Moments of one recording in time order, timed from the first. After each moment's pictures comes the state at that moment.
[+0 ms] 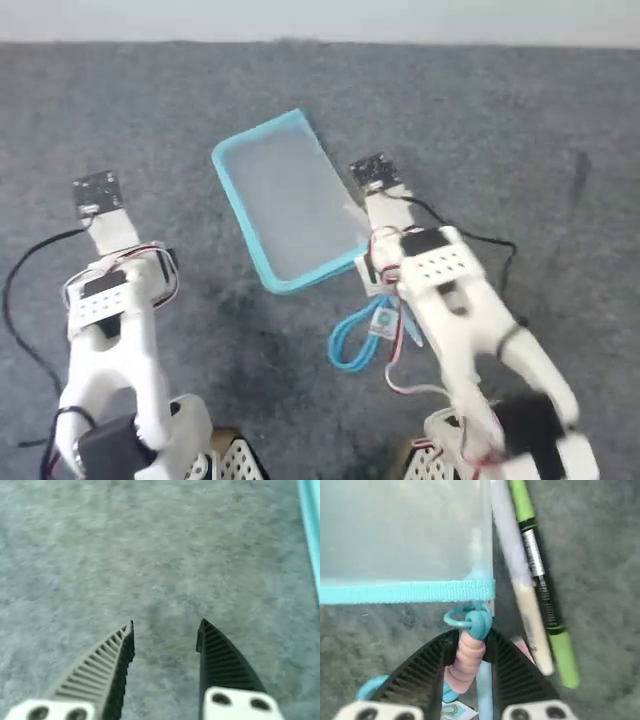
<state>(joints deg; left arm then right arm) -28.3 -21.4 62.7 32.0 0.7 -21.8 -17.8 42.0 53.8 3.7</state>
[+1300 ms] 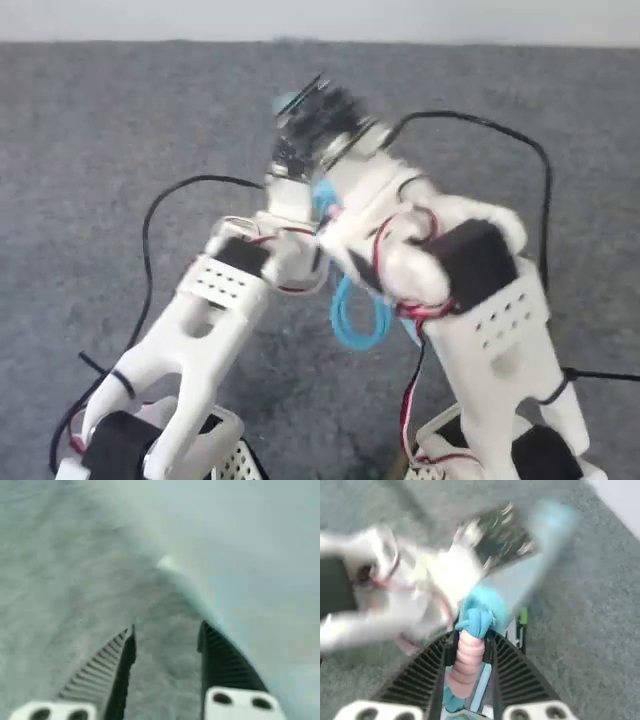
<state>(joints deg) 14.2 -21.4 47.4 43.4 12.7 -37.1 -25.6 -11.0 94.5 15.8</state>
